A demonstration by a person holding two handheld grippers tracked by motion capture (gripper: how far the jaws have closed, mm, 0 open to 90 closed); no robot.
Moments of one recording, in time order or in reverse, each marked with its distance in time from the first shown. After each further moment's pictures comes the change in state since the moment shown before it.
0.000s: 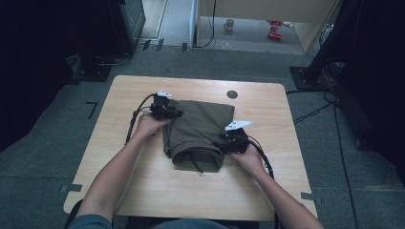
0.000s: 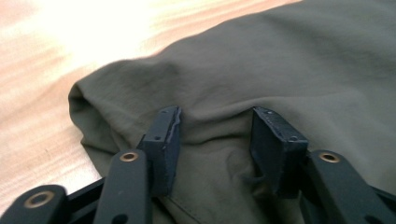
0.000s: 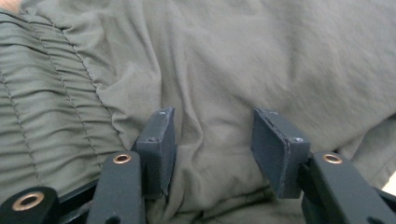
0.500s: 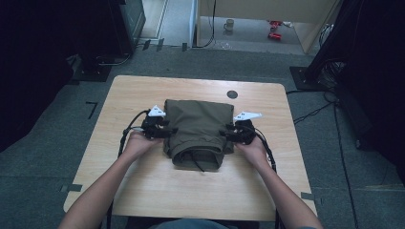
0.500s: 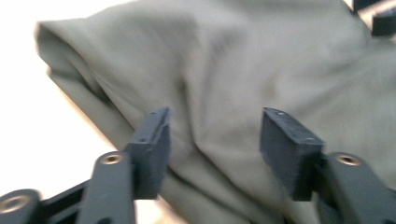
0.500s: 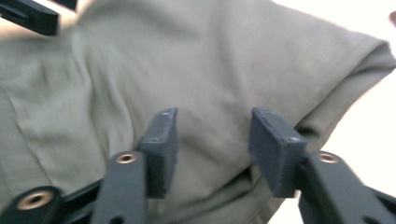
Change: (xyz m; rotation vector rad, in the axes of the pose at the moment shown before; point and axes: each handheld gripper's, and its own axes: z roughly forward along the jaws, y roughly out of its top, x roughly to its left) left arm -0.037 -0.036 -0.059 -0.088 -0.003 0.109; right arm -0.031 0.016 -0.012 -0.104 -0.066 0.063
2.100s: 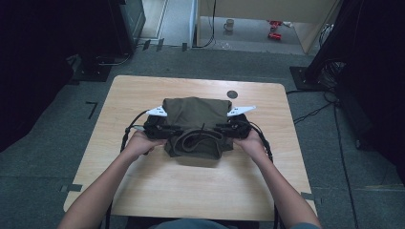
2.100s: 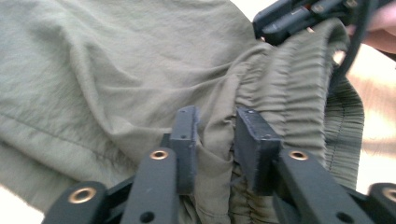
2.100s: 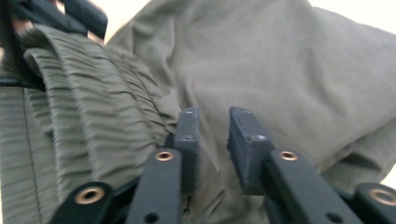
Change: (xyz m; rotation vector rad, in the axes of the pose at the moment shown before) left arm -0.024 -0.003 -0.010 0.017 -0.261 -0.008; right arm 0.011 0.022 0.006 0.066 0.149 -0.091
